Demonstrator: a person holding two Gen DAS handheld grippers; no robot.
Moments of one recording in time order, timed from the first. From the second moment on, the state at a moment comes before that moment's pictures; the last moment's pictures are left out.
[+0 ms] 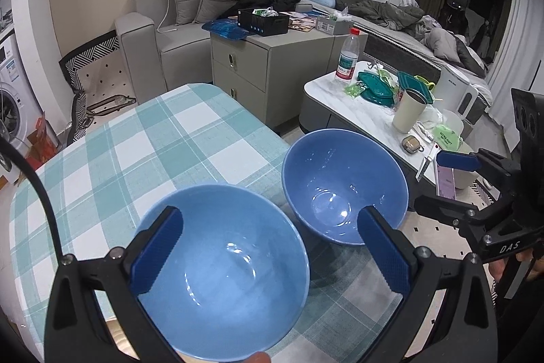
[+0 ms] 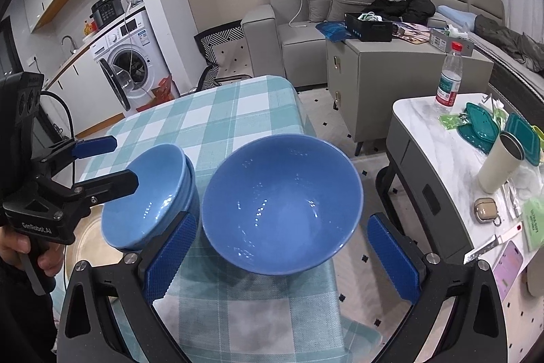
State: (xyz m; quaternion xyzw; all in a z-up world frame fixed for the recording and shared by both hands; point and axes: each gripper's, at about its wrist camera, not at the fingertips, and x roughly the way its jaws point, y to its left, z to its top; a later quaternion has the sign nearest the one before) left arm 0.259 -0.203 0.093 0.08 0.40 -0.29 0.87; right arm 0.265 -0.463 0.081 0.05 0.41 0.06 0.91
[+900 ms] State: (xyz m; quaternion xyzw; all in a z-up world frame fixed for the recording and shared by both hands) left arm 0.281 -0.252 0.072 0.13 0.41 -0.31 0.85; right arm 0.282 -0.492 0.039 0.08 0.45 0.05 0.89
